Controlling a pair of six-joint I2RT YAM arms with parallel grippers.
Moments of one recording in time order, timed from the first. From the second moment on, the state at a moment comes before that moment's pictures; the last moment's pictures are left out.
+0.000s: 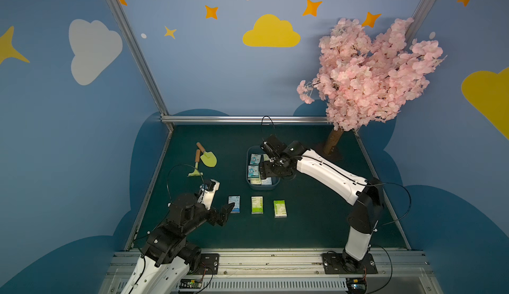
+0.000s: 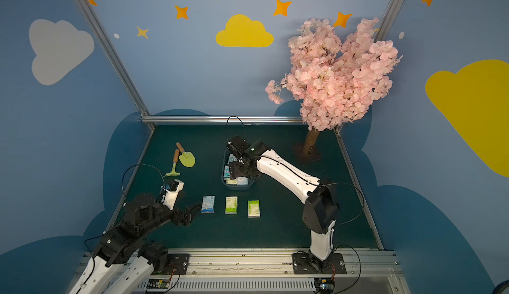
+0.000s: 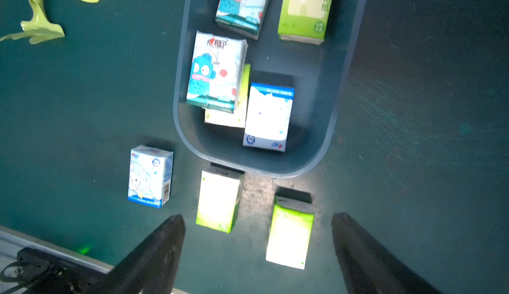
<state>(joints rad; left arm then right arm) -0.43 0.38 0.58 -0.70 0.20 -0.08 0.85 1.89 1.77 -1.08 0.07 0.59</state>
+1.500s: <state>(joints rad) -0.43 0.35 0.58 -0.70 0.13 -0.08 0.78 2.36 2.15 -1.02 -0.20 0.54</state>
